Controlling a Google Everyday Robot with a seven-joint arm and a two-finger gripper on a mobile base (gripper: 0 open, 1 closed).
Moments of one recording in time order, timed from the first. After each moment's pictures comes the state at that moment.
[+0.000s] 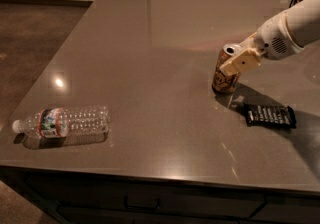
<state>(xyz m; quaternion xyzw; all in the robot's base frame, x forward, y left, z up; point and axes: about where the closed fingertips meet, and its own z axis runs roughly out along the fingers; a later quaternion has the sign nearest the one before) 0.573 -0.190 0.906 -0.45 0.82 0.14 0.32</state>
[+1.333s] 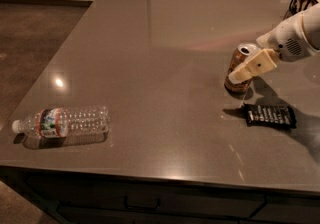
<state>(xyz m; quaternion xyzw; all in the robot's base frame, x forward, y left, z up) 0.569 -0.217 0.909 -0.43 0.83 0.13 0.33</state>
